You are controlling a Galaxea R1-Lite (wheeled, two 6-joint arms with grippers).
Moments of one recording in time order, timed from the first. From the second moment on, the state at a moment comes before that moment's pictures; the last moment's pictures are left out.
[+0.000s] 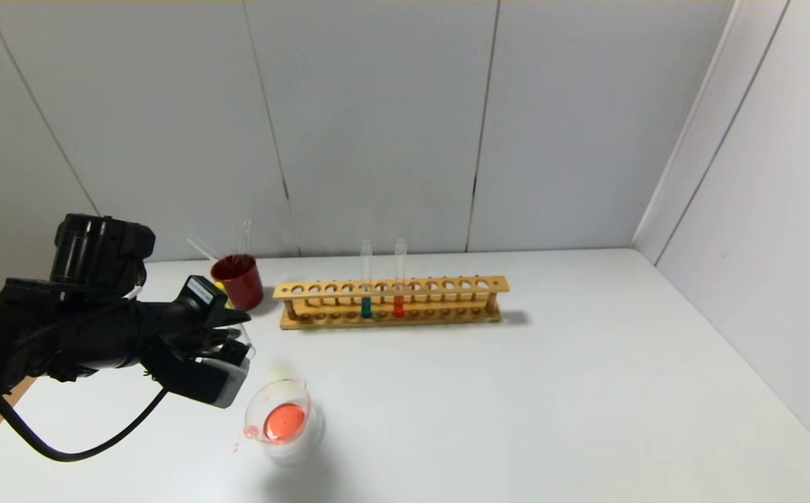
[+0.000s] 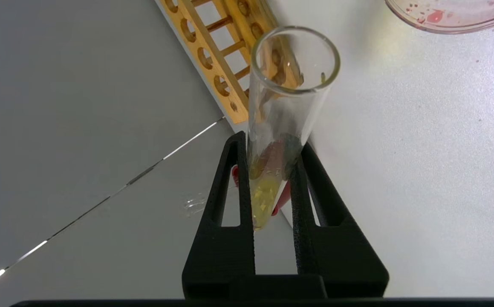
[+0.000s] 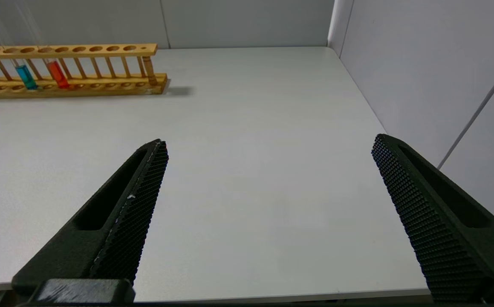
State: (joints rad) left arm -0.17 1.61 -0.76 -0.21 -0.23 1.96; right arm 0.00 0.00 0.00 0.00 -0.01 0.01
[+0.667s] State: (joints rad) left arm -0.15 1.63 -0.75 -0.21 -0.30 2.03; right arm 0.00 0.00 0.00 0.00 -0.01 0.01
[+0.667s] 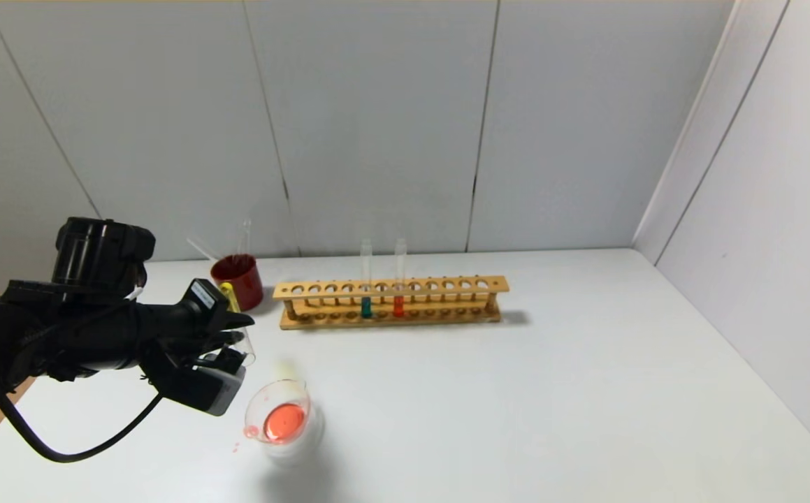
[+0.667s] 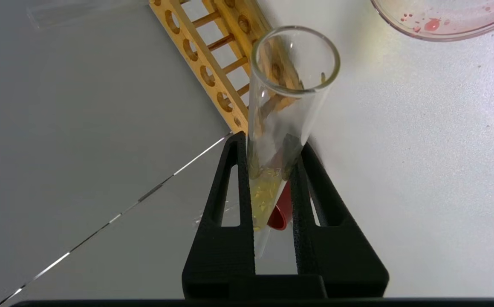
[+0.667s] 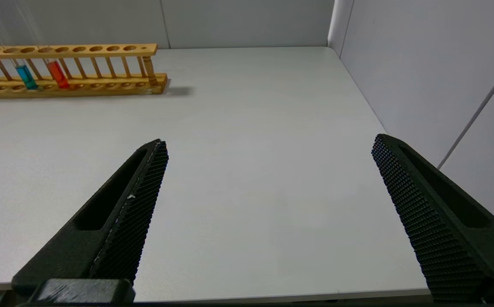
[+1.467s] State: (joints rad) left arm -0.14 1.63 -0.76 -0.21 -0.30 2.08; right arm 0.00 0.00 0.00 0.00 -0.01 0.01
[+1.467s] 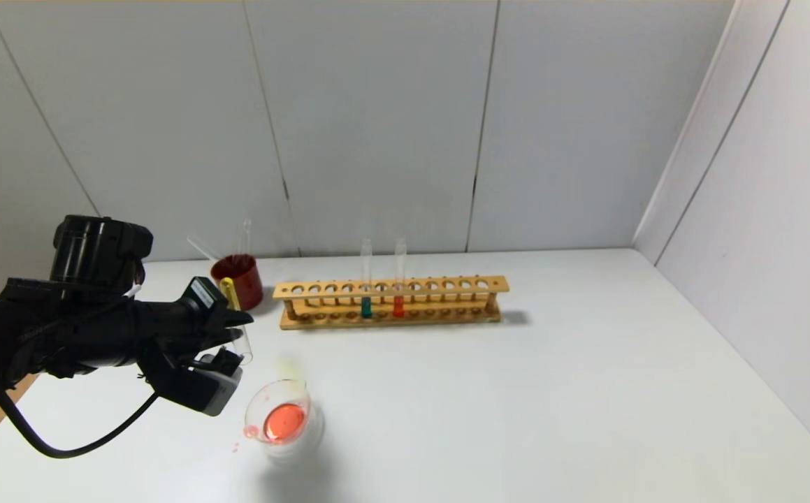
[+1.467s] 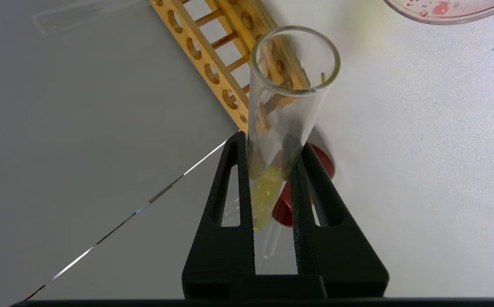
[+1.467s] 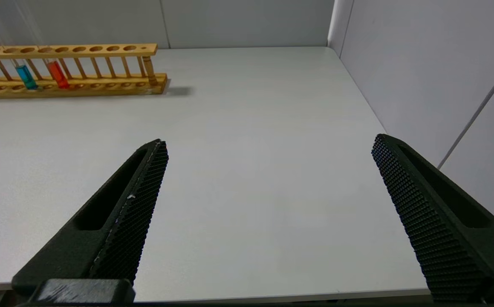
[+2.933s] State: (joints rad) left arm -0.13 1.65 -0.76 -0.22 -0.31 2.12; right arm 0.00 0.00 0.00 0.00 -0.01 0.01
